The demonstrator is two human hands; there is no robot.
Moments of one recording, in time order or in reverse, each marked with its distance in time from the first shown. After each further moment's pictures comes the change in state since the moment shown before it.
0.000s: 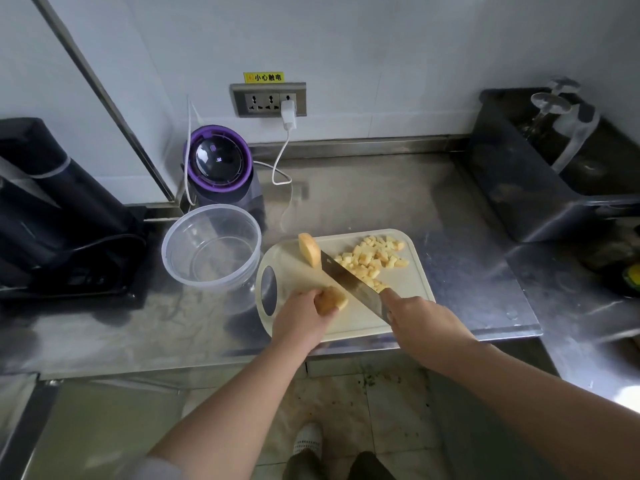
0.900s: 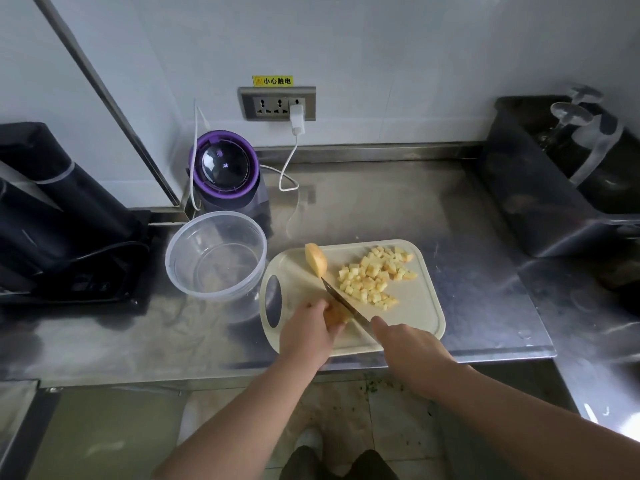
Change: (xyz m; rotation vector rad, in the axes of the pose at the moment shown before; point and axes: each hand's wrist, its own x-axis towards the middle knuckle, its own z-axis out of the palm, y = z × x) left_hand 0.003 0.003 0.004 0.082 0.044 0.033; right_hand 0.020 -0.012 0.016 -0.005 -0.111 -0.081
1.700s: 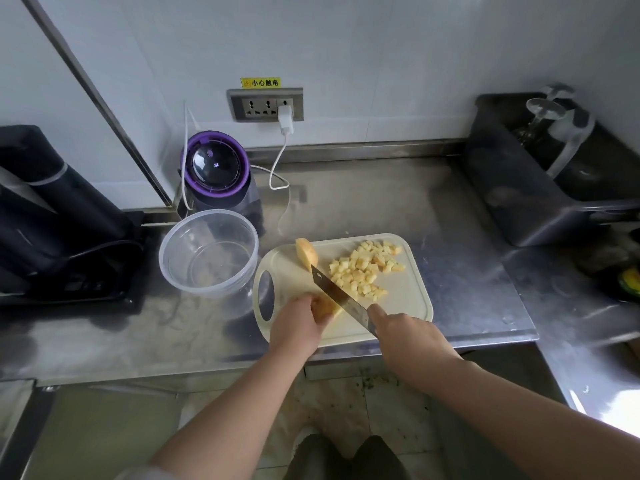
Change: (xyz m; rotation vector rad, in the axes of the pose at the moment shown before) left_hand -0.005 -0.002 -0.001 -0.074 0.005 -0.052; right_hand -0.032 -0.007 -0.010 0.050 0.079 0.049
